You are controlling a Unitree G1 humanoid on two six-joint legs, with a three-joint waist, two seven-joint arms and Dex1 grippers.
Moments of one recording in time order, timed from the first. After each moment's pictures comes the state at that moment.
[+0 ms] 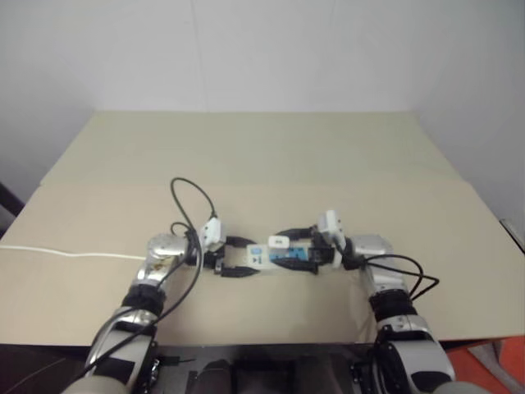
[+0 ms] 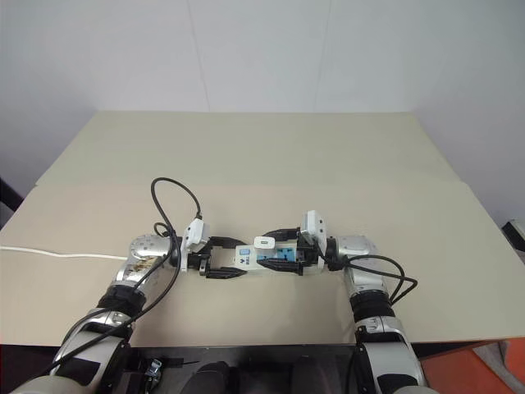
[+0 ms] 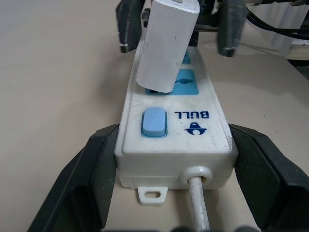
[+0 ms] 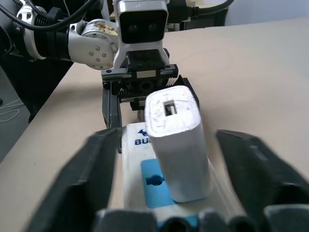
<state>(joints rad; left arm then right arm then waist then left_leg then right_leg) -0.56 0.36 -0.11 0.68 -0.20 -0.20 -1.44 -0.52 -0.22 -0.04 0.53 0.15 -0.09 1.47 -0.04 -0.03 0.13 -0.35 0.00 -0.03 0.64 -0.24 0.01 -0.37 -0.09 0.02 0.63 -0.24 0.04</state>
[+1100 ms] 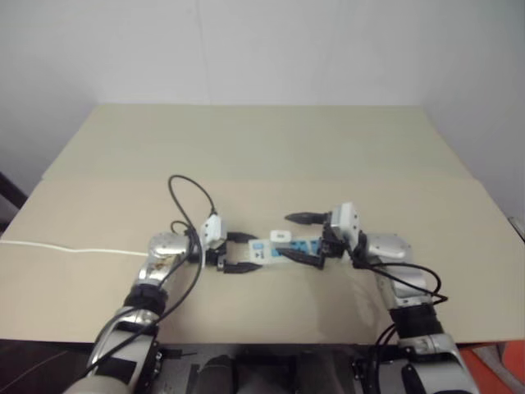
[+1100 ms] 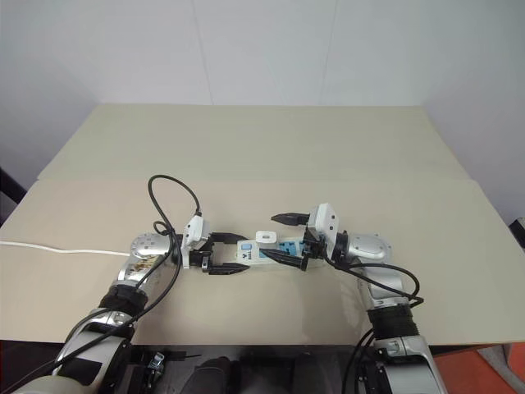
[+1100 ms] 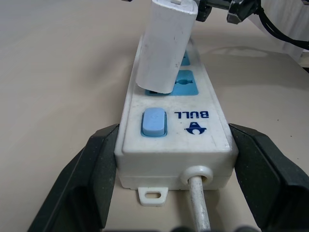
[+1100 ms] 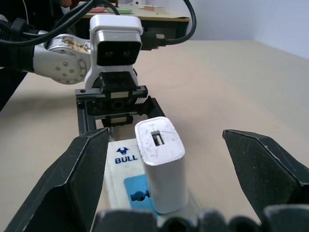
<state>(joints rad) -0.56 0.35 -0.10 0.66 -0.21 -0.22 -1.41 -0.42 -0.34 0.04 0.19 0.26 -0.04 1.22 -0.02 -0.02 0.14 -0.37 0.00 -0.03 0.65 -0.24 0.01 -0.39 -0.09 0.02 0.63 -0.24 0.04</state>
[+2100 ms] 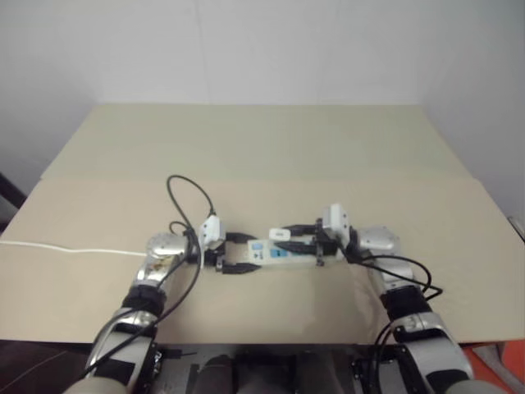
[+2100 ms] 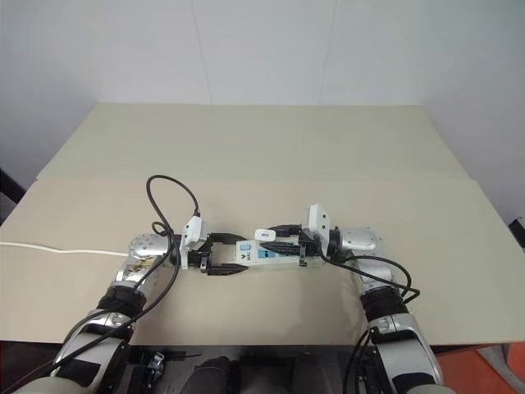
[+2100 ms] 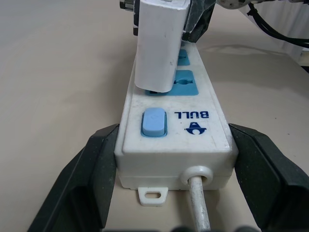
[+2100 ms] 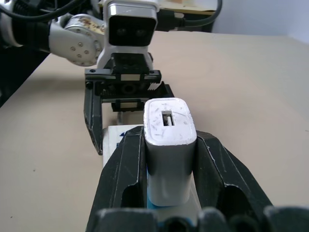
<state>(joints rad) -0.55 0.36 -0.10 0.64 -0.21 -0.21 -1.43 -0.56 -0.34 0.10 0.48 0.26 -0.21 1.35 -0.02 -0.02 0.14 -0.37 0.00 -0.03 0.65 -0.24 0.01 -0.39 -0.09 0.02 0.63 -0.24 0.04</state>
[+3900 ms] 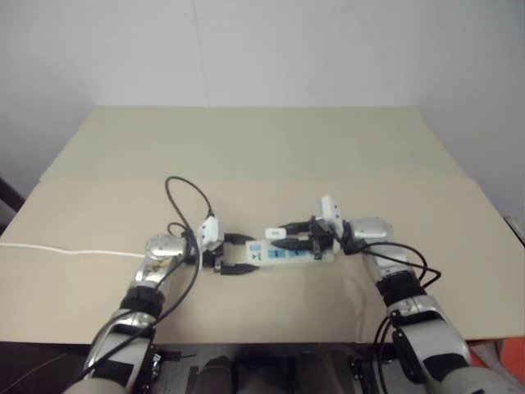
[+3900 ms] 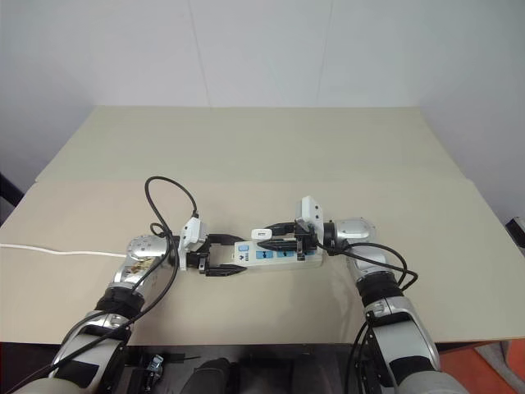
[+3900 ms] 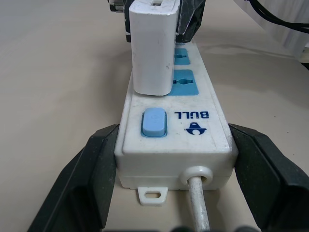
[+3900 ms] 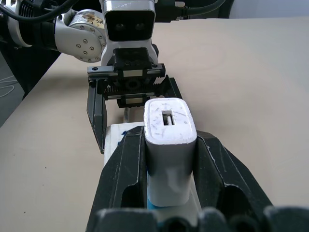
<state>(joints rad) -0.54 0.37 -0.10 0.64 -0.21 -0.22 -1.41 -0.64 -0.34 0.15 0.59 0.25 -0.13 1.38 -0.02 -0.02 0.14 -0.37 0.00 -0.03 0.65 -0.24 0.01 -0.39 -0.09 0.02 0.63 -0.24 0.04</state>
